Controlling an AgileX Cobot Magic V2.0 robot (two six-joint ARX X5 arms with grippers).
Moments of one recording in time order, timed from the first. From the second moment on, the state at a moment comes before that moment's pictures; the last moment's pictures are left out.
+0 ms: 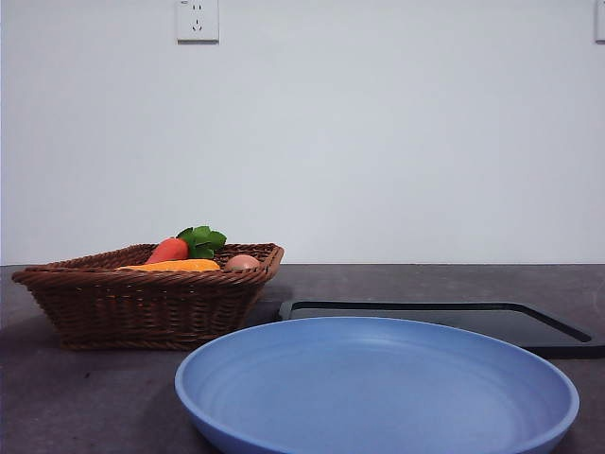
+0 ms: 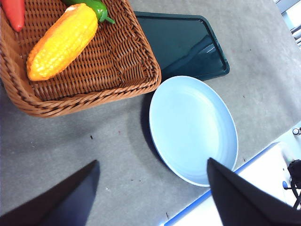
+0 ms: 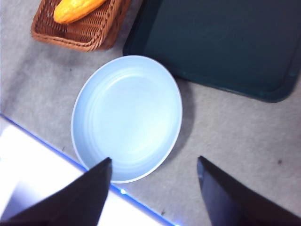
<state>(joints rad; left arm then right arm) -0.10 0.68 0.78 -0.91 0.62 -0.08 0.10 0.79 0.88 -1.08 -0.57 0.02</state>
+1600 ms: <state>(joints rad) -0.10 0.68 0.78 -0.90 0.62 -0.08 0.39 1.59 0.88 -0.69 -0.45 0.08</state>
